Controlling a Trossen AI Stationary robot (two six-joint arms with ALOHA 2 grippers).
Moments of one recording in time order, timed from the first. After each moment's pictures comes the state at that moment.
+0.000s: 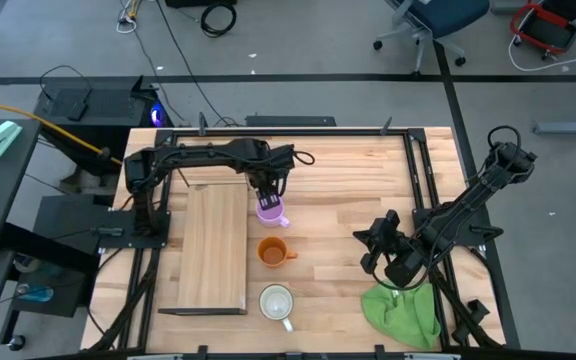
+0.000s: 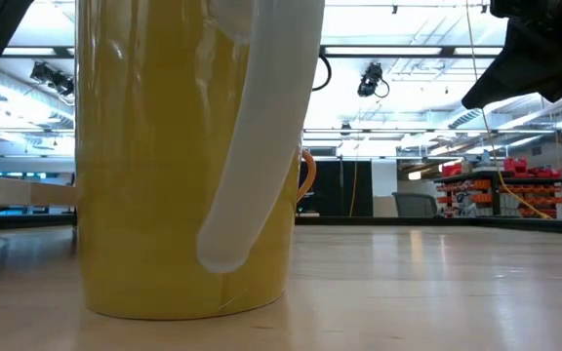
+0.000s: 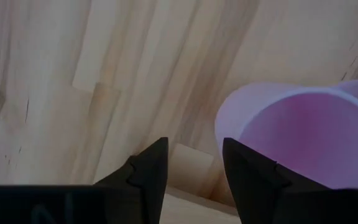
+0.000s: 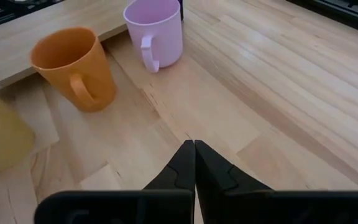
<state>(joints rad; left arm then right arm) 0.26 1.90 1.56 -1.03 -0.06 -0.07 0.72 1.22 0.71 -0.61 0.90 1.16</state>
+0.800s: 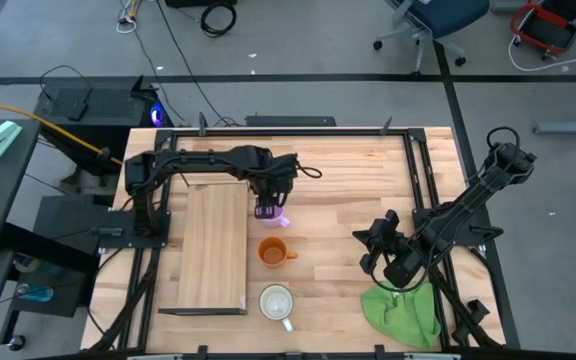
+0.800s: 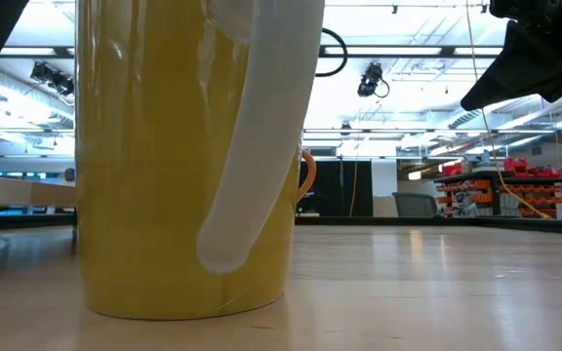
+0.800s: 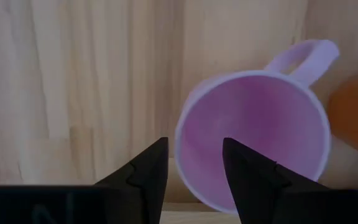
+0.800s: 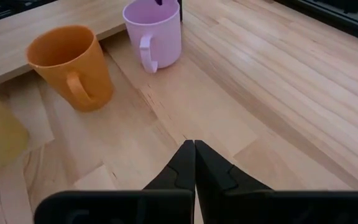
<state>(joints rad) 0.19 1.90 1.56 -1.01 -0.03 0.20 0.72 1.23 0.71 -0.61 0.91 1.14</state>
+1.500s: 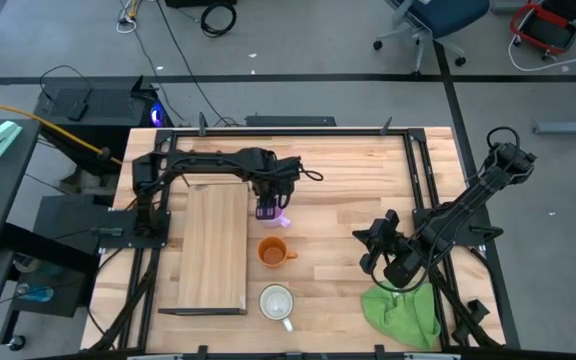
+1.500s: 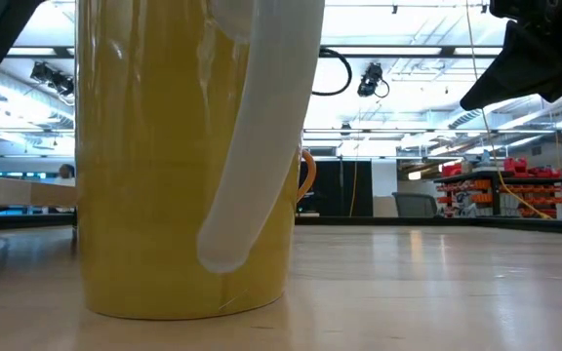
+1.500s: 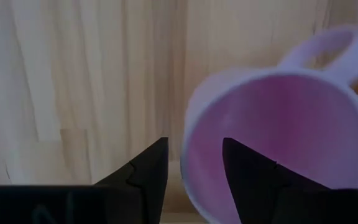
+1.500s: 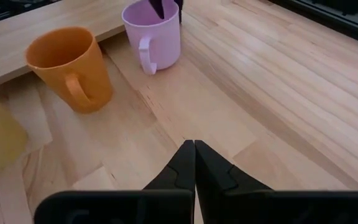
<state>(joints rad) 0.20 1.96 1.56 -1.00 -0.03 0.22 0.72 1.24 0.71 -0.61 0.92 1.15</state>
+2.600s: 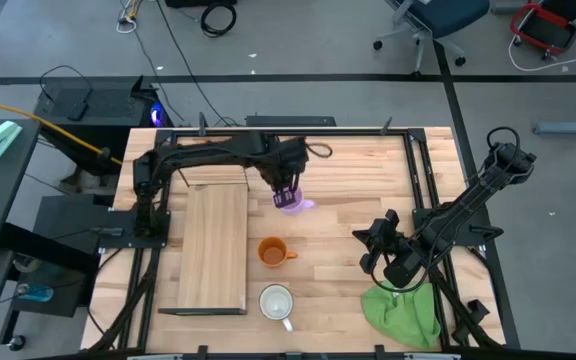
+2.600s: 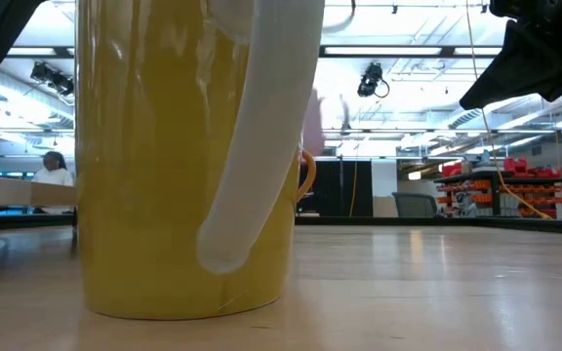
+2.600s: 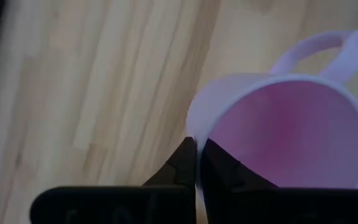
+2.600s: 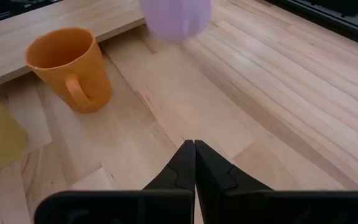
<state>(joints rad) 0.20 1.96 1.93 -1.16 -0.03 -0.09 0.72 1.23 0.71 -0.61 0.92 1.14</state>
